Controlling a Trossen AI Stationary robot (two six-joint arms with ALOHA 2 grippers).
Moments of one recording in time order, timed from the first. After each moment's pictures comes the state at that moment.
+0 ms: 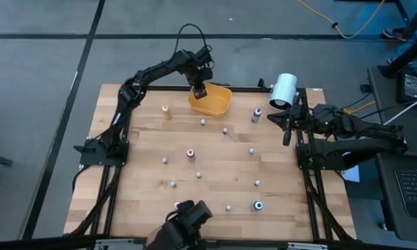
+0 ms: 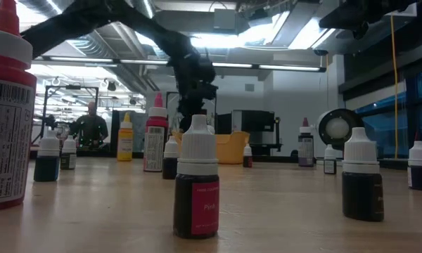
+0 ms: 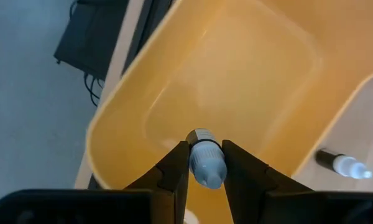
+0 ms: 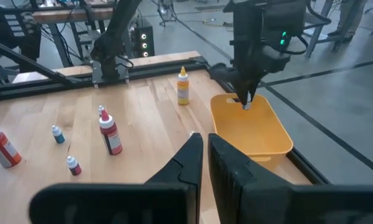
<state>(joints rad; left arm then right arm) 0.73 2.27 2.08 -1.12 0.15 0.37 -0.08 0.56 0.71 -0.42 0.24 0.07</state>
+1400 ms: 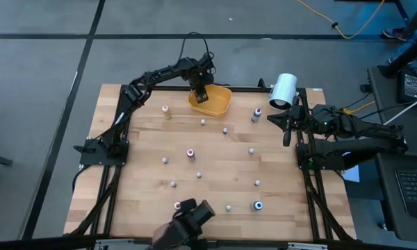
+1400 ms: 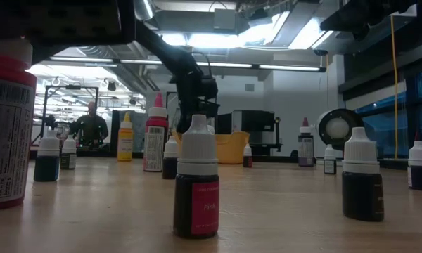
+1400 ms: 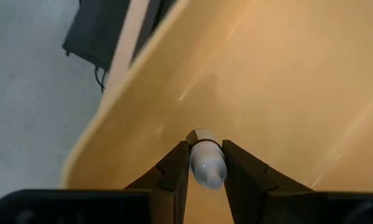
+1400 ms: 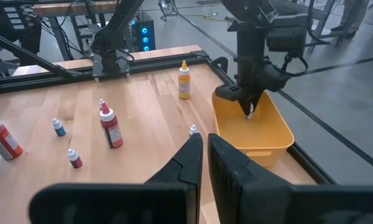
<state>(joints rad) 0.73 2.34 2.01 -0.98 0.07 0.37 -0.08 0.56 0.71 -0.44 0.23 0.07</state>
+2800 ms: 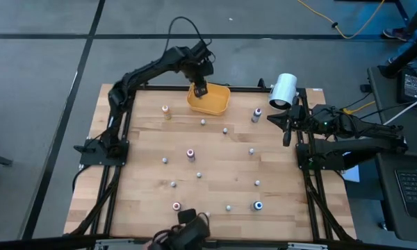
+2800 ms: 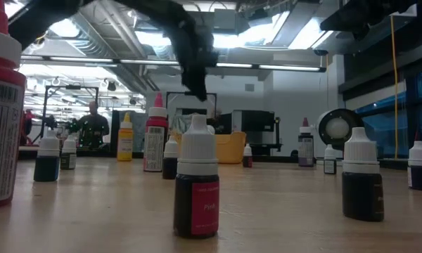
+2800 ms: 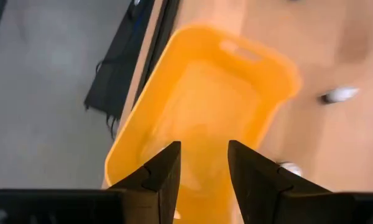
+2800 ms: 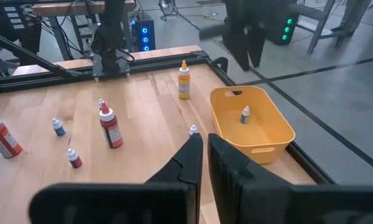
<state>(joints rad) 0.66 2.06 2.06 -1.09 0.14 0.37 -0.08 0.56 0.71 -0.44 0.23 0.07</state>
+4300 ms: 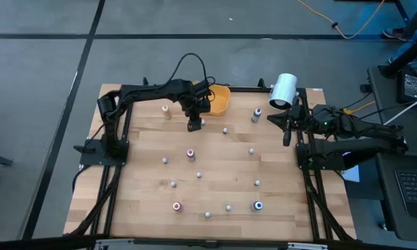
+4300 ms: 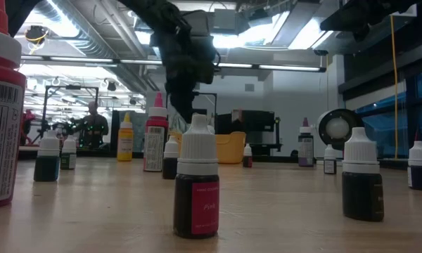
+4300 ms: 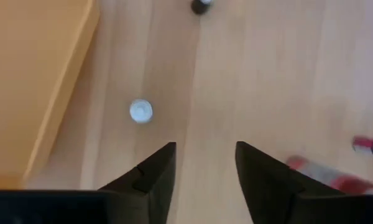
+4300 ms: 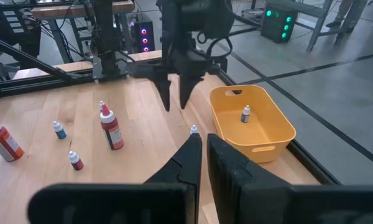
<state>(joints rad) 0.45 1.89 1.51 -0.91 0.26 0.24 -0.08 0.56 0.71 -0.44 0.23 0.09</state>
